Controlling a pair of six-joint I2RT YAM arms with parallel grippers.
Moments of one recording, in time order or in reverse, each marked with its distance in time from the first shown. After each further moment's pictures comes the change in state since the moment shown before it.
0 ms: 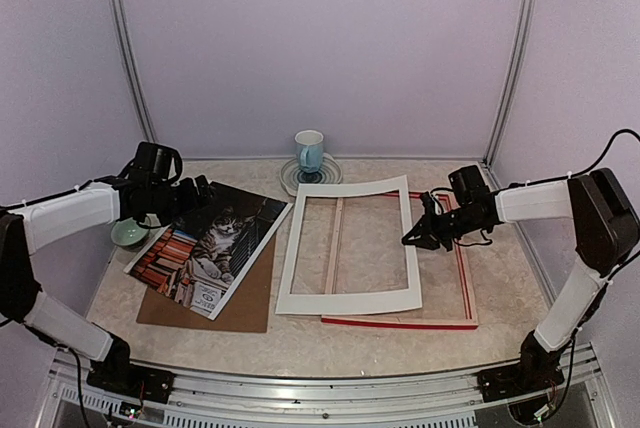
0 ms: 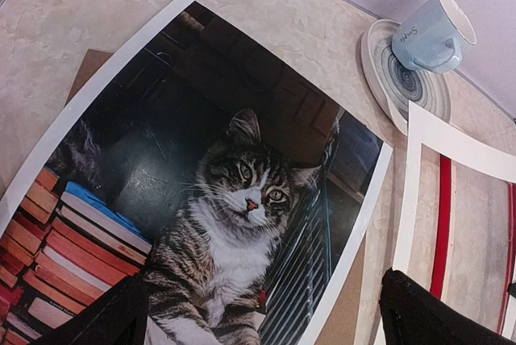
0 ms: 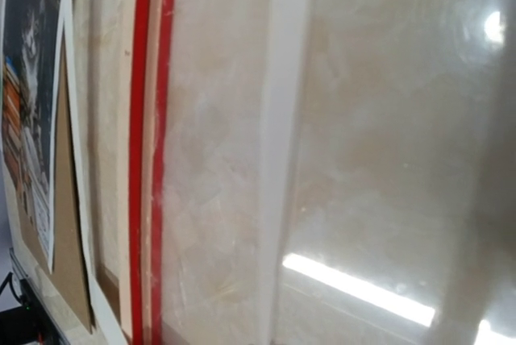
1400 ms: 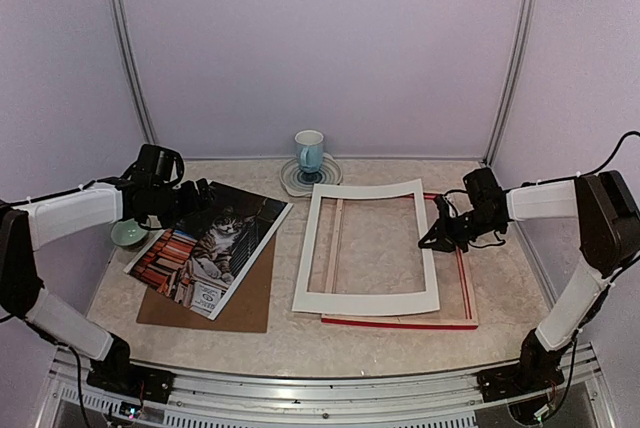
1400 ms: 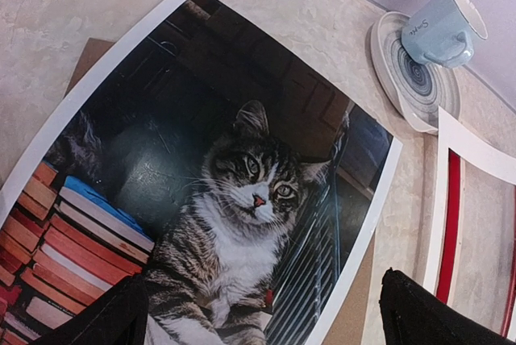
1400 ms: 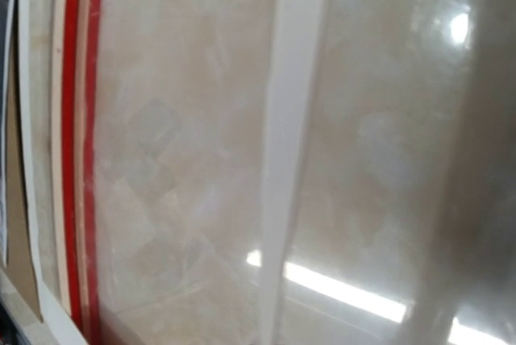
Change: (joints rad) left arm 0.006 0.025 -0.005 0.005 0.004 0.000; right arm -0.097 -0.022 -0.014 -0.114 0.015 -0.156
